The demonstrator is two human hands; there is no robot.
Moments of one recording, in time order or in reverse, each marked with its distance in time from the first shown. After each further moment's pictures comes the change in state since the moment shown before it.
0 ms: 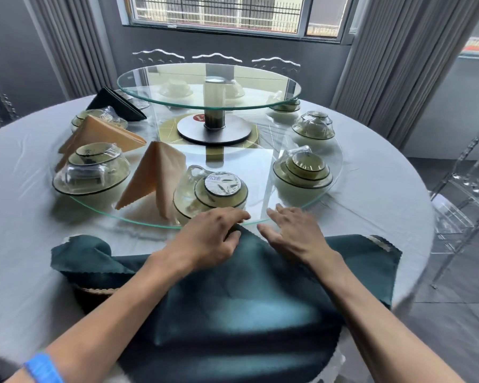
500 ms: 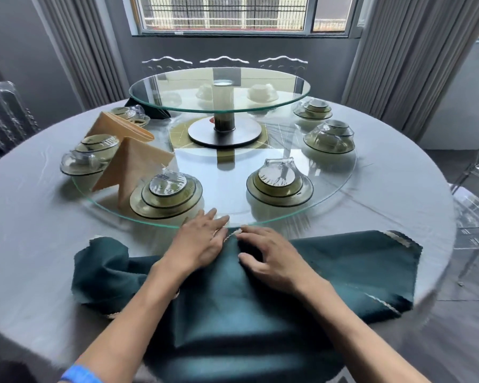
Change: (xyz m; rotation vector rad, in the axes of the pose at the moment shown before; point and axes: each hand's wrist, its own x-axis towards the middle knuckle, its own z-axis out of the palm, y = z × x) left_hand -0.010 -0.046 0.013 0.133 -0.131 -0.363; right_hand -0.030 -0.055 0.020 0.479 0.040 -0.303
